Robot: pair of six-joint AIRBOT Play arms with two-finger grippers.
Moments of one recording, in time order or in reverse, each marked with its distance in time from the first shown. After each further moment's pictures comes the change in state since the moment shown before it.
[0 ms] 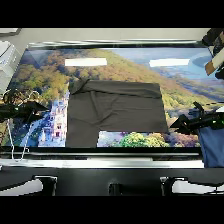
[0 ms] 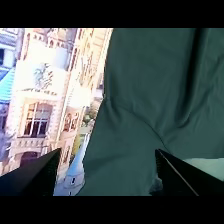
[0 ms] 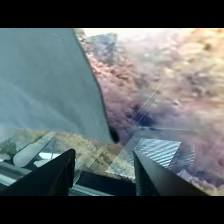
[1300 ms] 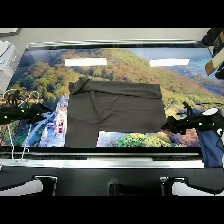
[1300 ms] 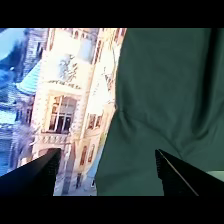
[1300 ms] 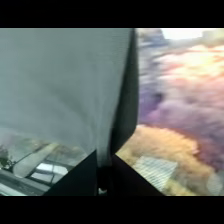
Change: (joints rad) left arm -0.049 -0.008 -0.084 -0.001 0.128 0.066; right arm 0.142 0.117 -0.148 0.109 -0.142 -0.019
